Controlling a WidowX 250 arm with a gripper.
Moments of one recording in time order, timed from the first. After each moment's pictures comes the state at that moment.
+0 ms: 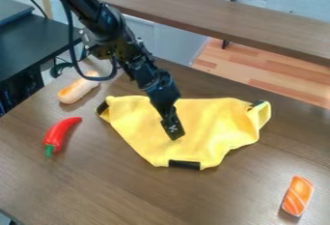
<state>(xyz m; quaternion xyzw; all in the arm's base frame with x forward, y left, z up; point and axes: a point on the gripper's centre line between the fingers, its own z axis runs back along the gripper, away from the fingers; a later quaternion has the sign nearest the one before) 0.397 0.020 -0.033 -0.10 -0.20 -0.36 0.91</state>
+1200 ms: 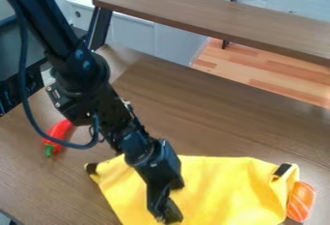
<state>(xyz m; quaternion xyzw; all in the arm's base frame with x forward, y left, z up) 0.248 -0.069 -0.045 -0.13 -0.17 -0.53 0.82</state>
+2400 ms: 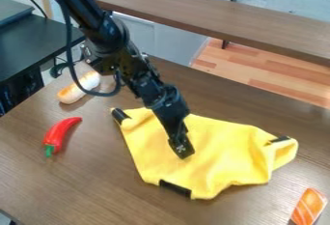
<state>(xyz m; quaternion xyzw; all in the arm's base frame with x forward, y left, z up) 0.370 -0.003 -0.040 -0.10 -0.20 -0.38 0.90</state>
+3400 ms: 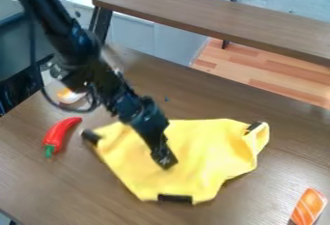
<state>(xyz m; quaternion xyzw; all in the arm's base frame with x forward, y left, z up) 0.313 -0.007 -0.043 -0.11 -0.20 -0.32 0.92</state>
